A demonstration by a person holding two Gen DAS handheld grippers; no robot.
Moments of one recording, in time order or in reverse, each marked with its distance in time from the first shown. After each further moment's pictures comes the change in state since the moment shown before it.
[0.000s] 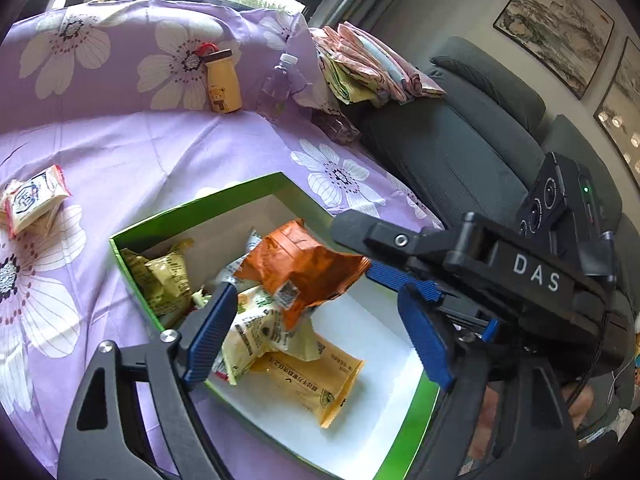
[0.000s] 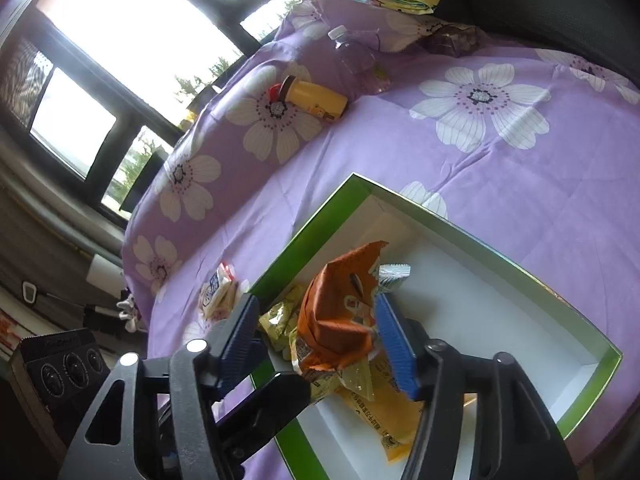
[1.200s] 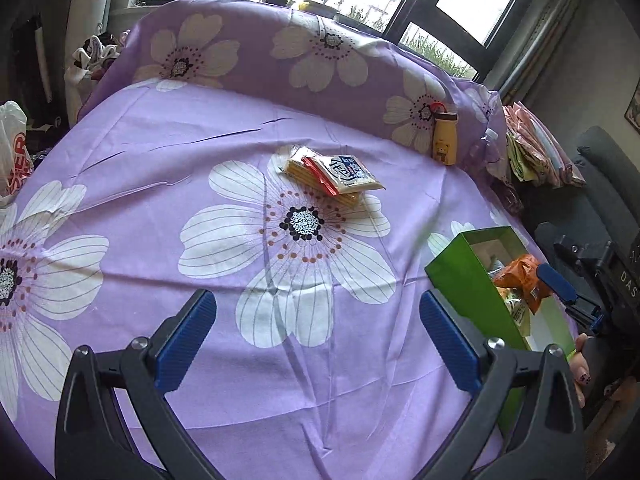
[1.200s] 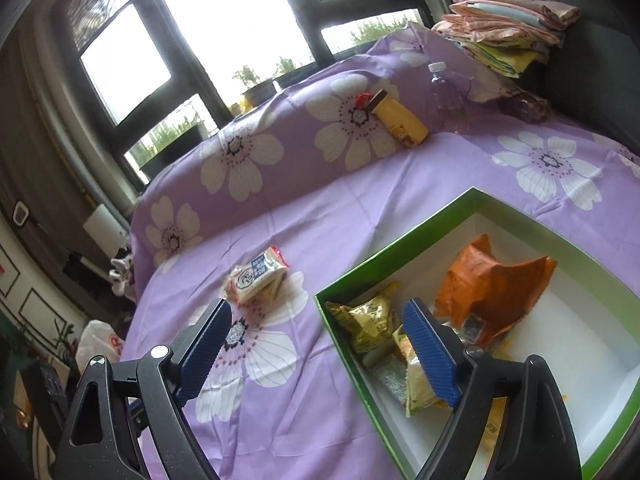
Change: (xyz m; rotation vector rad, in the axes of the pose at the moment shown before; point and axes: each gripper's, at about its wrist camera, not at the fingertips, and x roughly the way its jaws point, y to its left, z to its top) left arm -0.143 0.163 -0.068 -0.279 -0.165 0.479; right arm 0.044 0.111 -0.062 -0.315 -0.080 -0.017
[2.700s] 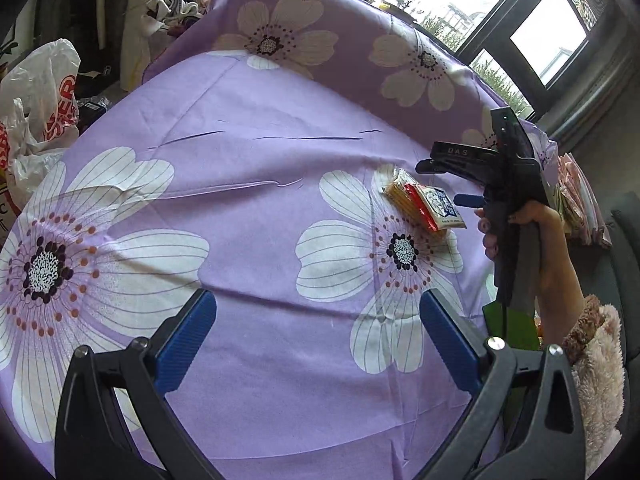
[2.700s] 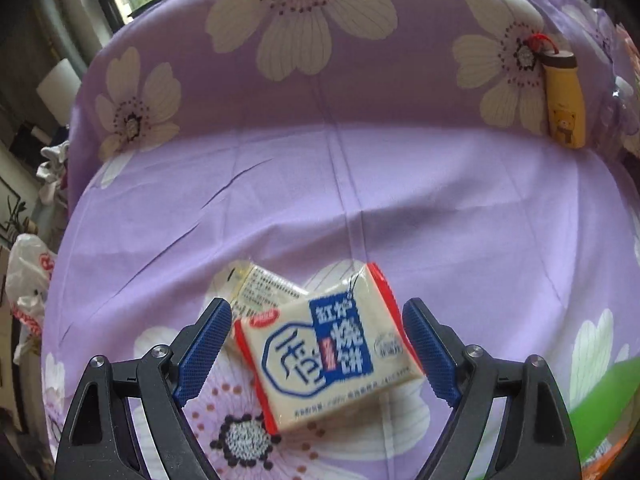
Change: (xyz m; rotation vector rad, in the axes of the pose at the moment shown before) left arm -0.001 0.093 0.021 -0.225 0.039 0.074; right arm 0.274 0.111 0.062 -0.245 0.457 -0.156
